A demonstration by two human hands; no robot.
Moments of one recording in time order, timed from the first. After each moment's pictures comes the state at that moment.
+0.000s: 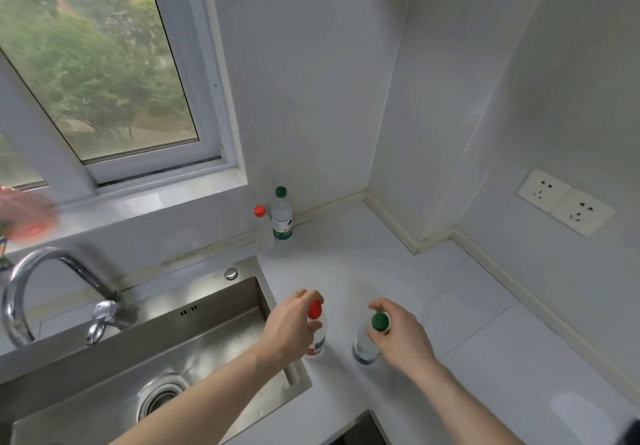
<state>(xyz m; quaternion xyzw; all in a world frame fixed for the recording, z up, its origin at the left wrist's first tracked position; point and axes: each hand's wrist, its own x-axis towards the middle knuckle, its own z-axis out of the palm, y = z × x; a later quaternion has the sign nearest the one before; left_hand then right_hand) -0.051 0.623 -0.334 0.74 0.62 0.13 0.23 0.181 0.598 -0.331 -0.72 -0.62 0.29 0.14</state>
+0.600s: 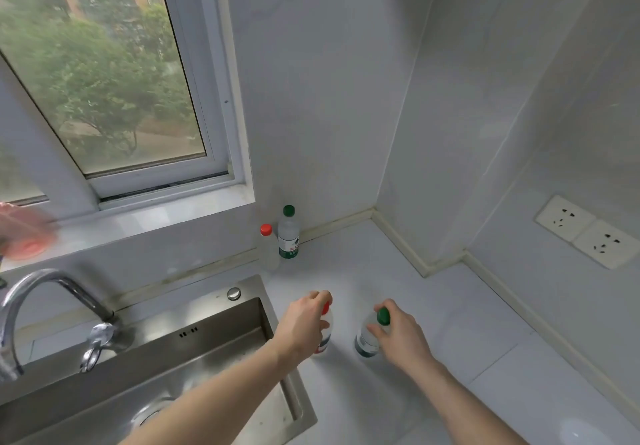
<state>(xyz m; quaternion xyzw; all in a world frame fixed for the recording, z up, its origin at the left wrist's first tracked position) -0.057 0.689 -0.347 0.76 0.58 0.14 0.24 0.161 0.665 -0.334 -0.72 -0.61 0.29 0.13</state>
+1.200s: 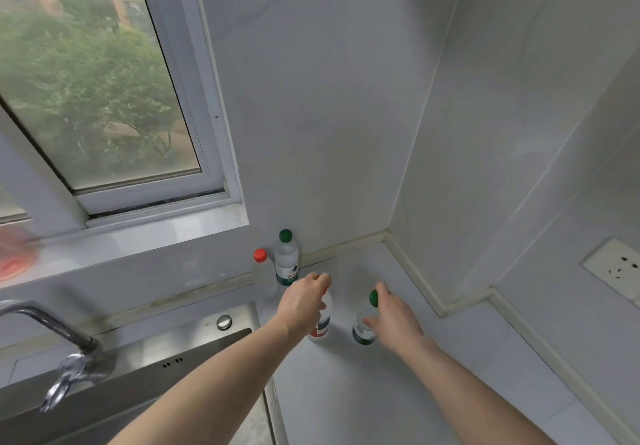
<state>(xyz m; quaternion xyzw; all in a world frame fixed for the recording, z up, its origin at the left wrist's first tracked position) -0.035 0.827 -0.346 0.76 0.63 0.08 0.14 0.170 0.815 -0.332 -0.67 -0.70 0.23 0.03</state>
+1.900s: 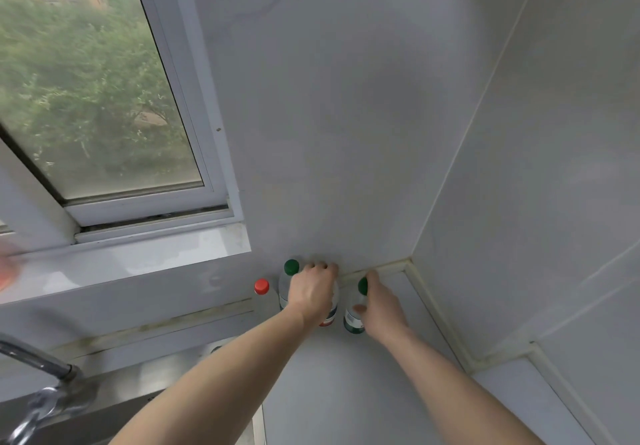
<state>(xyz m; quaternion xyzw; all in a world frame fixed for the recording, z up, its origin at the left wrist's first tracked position) -0.037 0.942 -0.331 0.71 0.69 0.04 0.09 0.123 0.944 -0.342 -0.64 -0.71 0.28 0.09</state>
